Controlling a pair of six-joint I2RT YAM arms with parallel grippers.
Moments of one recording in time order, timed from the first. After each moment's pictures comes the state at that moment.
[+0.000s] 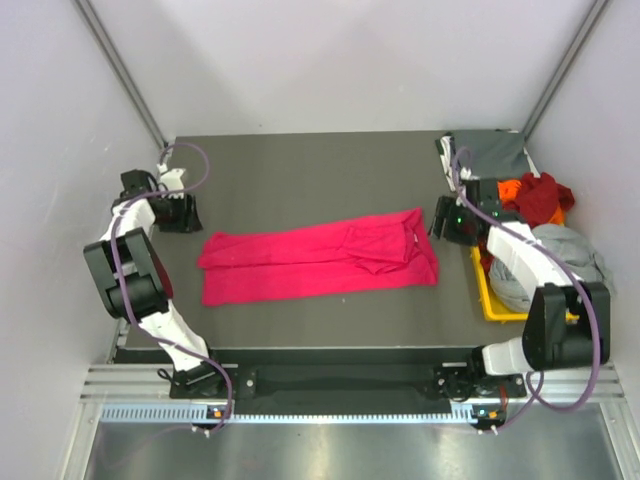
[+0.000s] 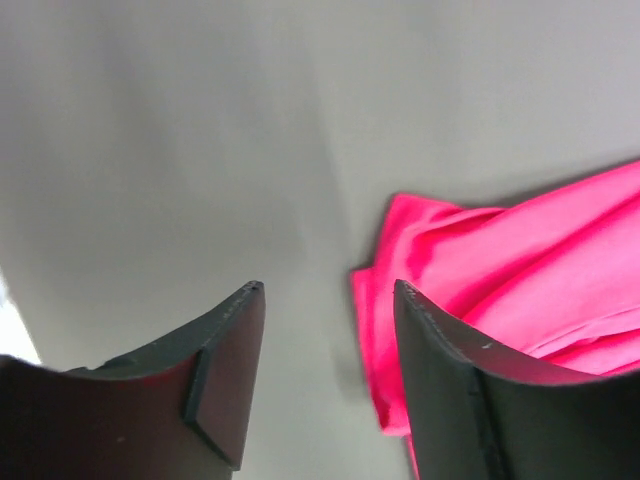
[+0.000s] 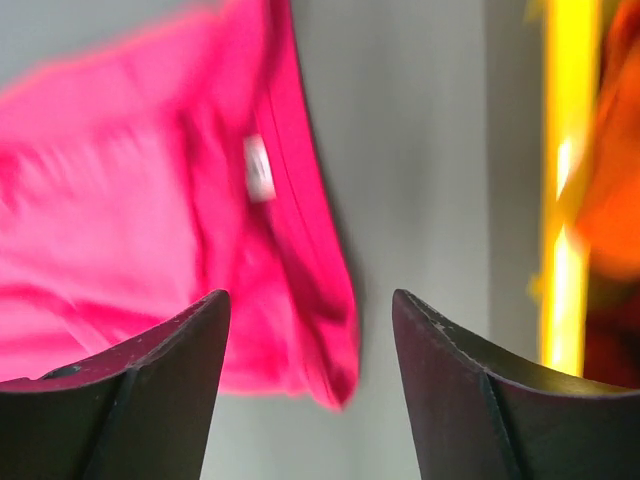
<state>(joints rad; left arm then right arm) 0.41 1.80 1.27 -0.53 0.46 0.39 0.09 1.42 0.98 -0.44 -0.09 0.29</state>
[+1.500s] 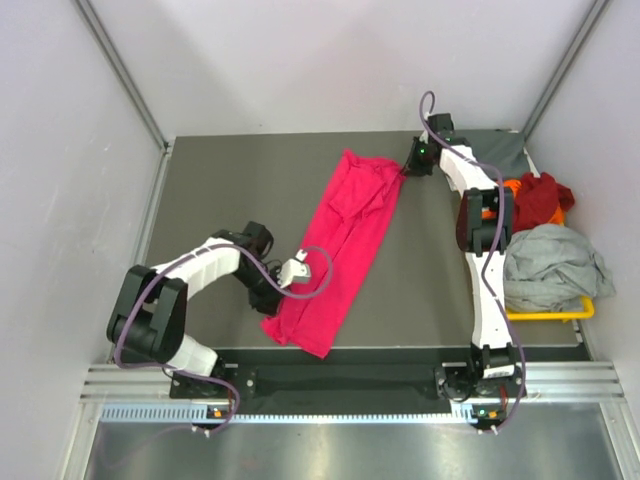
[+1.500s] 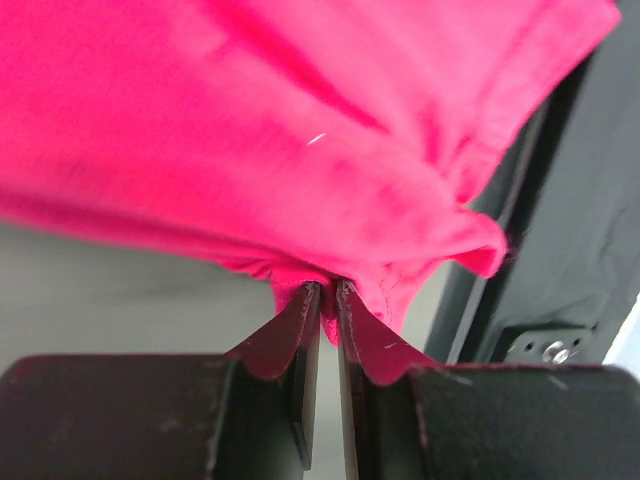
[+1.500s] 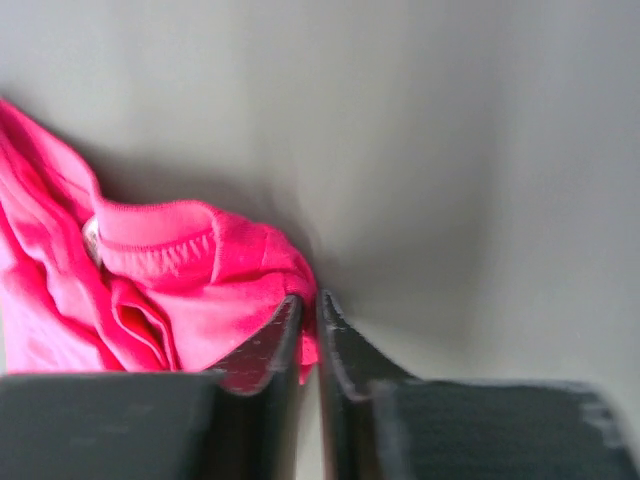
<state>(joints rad) -0.36 1.50 0.82 -0.89 0.56 0.91 0.11 2.56 2.27 -0.60 -0.25 0.38</state>
